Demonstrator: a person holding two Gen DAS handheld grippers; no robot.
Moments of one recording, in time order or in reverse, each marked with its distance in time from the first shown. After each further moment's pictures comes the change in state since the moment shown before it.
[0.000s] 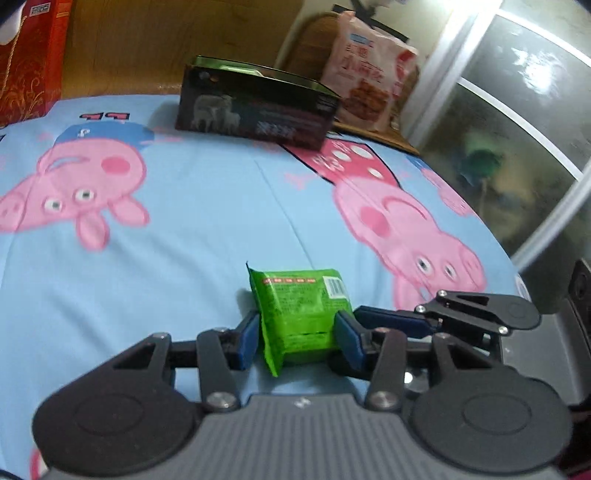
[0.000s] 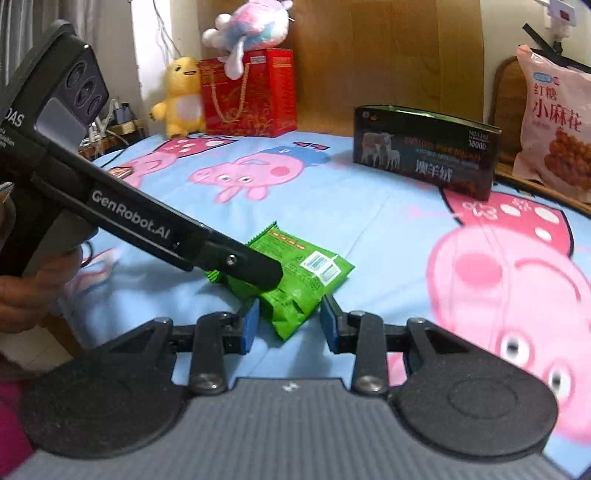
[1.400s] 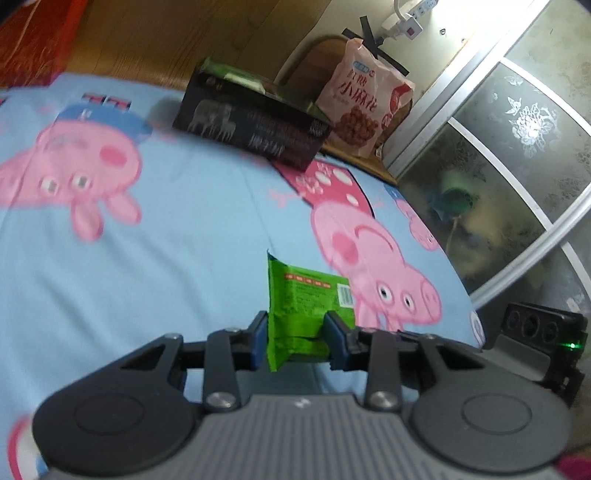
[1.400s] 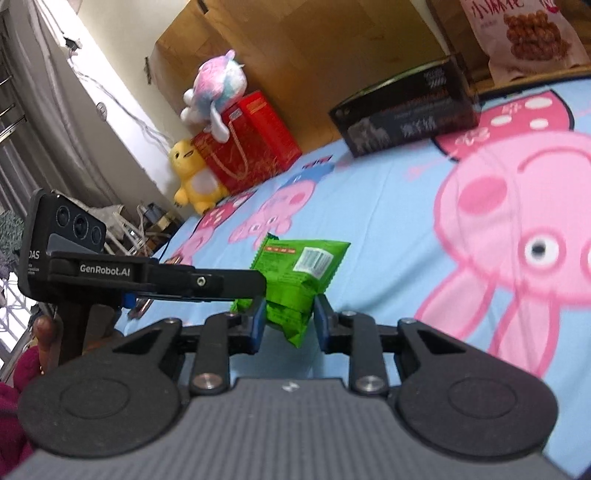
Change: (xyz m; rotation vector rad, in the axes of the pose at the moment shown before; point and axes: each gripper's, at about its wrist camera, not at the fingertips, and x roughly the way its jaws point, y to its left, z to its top) left arm -0.011 0.016 0.022 -0.137 -0.042 -0.122; right arm -0.014 -0.054 0.003 0.456 -0.112 0.220
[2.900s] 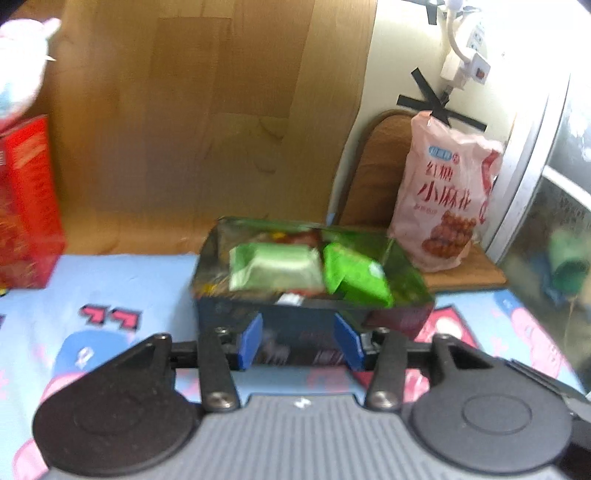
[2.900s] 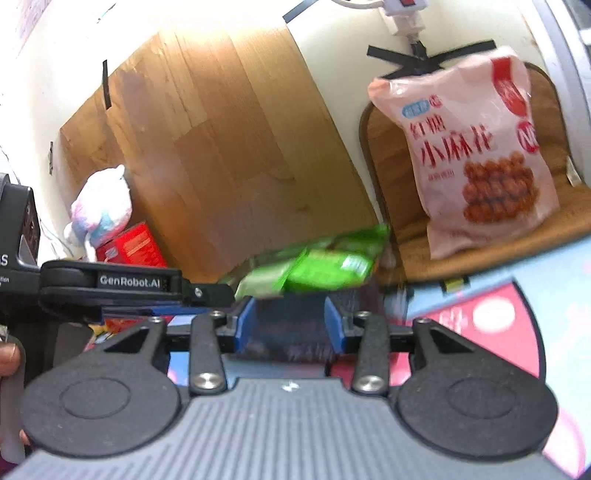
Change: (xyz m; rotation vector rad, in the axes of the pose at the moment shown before) left arm 0.088 -0.012 0.170 0.172 -0.202 0.369; right arm 0.053 -0.043 0.118 -0.053 -0.320 -0.303
